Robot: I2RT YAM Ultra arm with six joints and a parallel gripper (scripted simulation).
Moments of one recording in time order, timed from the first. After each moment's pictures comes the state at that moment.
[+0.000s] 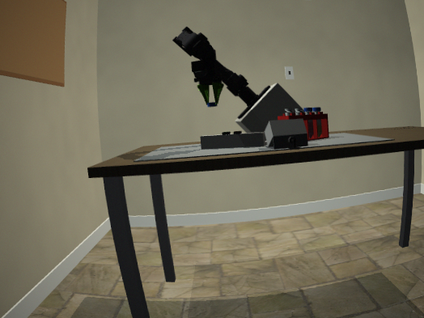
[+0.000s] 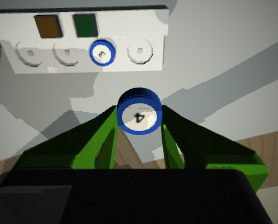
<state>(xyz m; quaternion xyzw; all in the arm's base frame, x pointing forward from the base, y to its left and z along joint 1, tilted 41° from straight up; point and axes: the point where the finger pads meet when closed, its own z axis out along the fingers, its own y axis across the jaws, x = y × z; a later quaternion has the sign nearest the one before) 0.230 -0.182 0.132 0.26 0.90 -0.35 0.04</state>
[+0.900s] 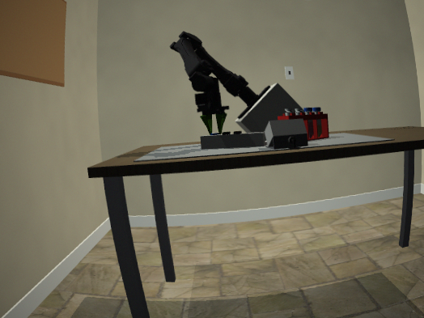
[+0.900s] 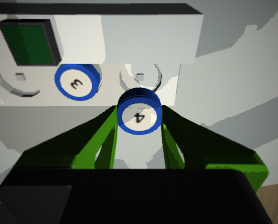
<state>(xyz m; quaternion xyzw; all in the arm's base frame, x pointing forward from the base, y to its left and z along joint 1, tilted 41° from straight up) 0.211 -0.250 0.047 0.25 0.90 -0.35 0.02</state>
